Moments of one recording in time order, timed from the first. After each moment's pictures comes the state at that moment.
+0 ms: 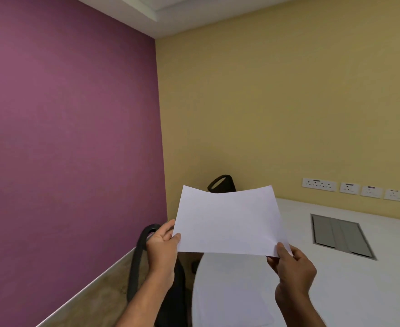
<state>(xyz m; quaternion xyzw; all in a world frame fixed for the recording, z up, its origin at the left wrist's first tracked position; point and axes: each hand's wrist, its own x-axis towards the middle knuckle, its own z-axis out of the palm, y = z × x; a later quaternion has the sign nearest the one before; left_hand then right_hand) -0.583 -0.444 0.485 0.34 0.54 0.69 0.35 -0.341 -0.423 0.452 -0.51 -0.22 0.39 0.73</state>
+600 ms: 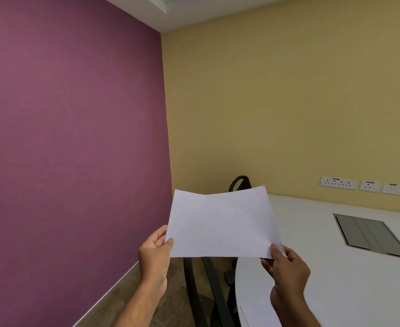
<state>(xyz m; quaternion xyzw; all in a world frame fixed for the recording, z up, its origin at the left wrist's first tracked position) -0.825 -0.384 0.481 0.34 0.55 0.68 0.35 -0.577 -0.370 0.451 -0.52 -0.21 0.39 0.73</state>
